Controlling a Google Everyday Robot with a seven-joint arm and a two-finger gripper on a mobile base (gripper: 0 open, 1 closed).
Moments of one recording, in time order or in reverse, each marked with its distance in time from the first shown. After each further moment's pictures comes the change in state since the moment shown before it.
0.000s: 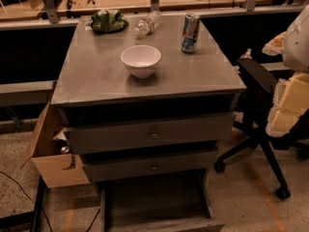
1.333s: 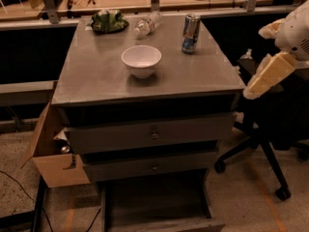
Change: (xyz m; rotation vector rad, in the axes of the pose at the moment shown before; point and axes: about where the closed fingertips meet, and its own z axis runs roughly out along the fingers) arm -0.013 -0.096 0.035 0.102 -0.310 0.129
